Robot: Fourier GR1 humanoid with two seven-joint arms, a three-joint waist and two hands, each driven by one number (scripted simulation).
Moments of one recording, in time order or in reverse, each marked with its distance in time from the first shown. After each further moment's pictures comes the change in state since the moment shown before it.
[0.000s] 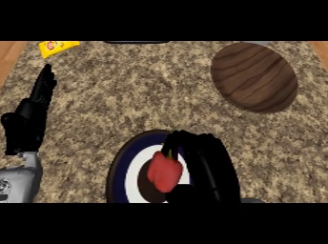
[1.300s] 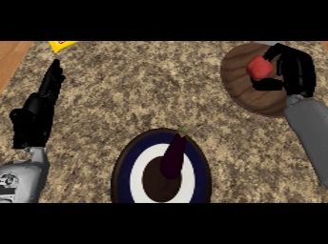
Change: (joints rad) left arm -0.041 -0.021 -0.014 0.012 -0.016 -0.018 -0.002; right arm -0.350 -0.157 -0.715 1.048 -0.197 -0.199 -0.822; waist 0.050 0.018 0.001
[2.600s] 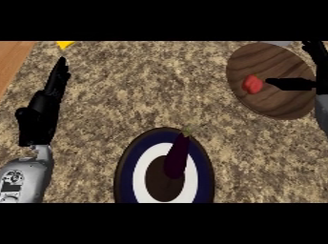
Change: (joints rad) left arm -0.018 -0.017 -0.011 0.007 -0.003 -0.006 -0.008; right arm -0.198 -0.084 -0.381 0.583 -0.288 0.297 -0.525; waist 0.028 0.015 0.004
